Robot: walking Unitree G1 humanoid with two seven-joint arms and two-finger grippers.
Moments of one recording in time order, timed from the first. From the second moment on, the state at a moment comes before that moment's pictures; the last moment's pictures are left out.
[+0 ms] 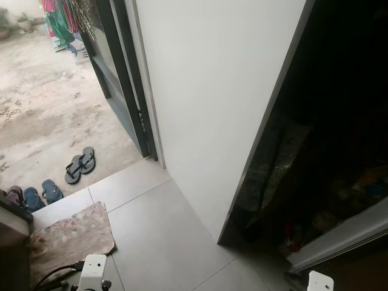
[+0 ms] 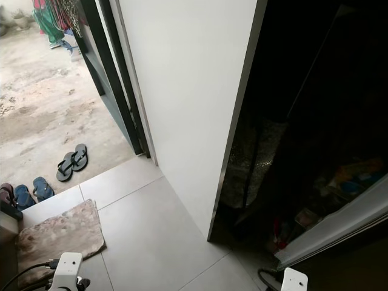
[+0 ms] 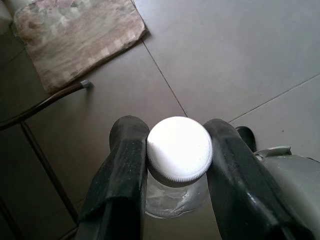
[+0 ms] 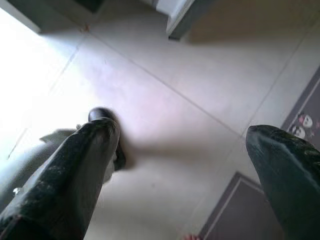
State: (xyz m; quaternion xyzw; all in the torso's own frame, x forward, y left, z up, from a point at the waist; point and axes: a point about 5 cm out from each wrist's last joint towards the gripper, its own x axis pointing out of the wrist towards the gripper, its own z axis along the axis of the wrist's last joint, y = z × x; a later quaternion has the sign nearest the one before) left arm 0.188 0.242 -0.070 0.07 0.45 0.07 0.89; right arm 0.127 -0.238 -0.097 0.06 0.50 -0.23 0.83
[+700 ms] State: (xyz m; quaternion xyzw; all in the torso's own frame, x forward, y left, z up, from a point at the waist) left arm 0.177 0.253 -0.073 0.08 0.46 0.07 0.88; right arm 0.130 -0.219 -0.099 0.01 0.51 -0.05 0.86
